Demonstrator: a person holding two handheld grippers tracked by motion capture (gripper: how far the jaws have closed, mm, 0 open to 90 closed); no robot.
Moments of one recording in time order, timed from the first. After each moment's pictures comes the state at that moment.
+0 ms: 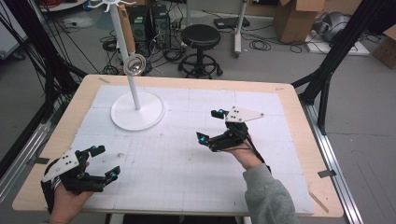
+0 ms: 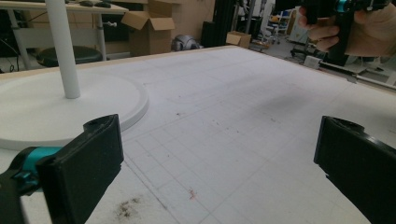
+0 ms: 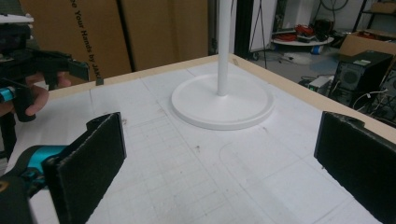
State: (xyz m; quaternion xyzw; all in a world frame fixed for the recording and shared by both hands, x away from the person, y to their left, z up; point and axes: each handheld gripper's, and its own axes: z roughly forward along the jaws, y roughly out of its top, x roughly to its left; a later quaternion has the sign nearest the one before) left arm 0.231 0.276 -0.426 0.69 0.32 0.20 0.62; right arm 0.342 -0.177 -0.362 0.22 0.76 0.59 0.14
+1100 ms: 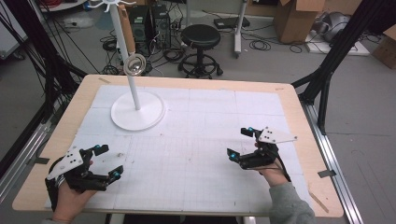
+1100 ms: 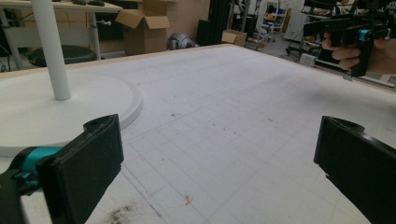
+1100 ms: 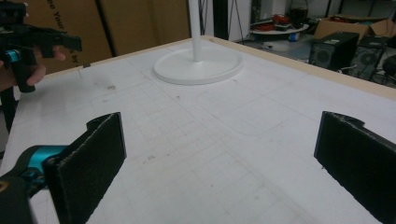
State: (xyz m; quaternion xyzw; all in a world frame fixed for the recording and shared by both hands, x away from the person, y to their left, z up) left arm 0.237 0.271 -0.427 0.70 0.31 0.20 0.62; right arm 0.303 -0.266 -0.400 0.27 0.75 0.59 0.15
